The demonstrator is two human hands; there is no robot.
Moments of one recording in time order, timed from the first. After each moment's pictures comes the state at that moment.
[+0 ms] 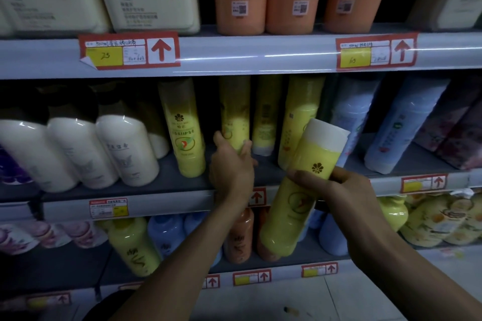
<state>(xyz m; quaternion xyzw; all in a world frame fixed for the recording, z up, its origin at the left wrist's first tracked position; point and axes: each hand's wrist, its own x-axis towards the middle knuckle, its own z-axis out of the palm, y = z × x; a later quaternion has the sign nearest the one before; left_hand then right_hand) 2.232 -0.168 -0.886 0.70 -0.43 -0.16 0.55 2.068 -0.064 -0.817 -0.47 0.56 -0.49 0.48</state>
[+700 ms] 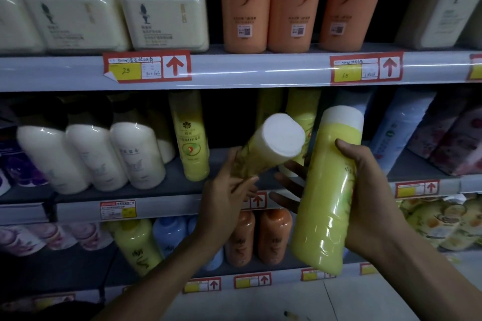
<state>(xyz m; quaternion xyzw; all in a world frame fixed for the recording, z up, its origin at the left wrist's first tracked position) 2.268 -0.096 -0.897 0.50 -0.60 -0.27 0.56 2.057 -0.056 -0.790 -0.27 0.32 -0.49 0.76</state>
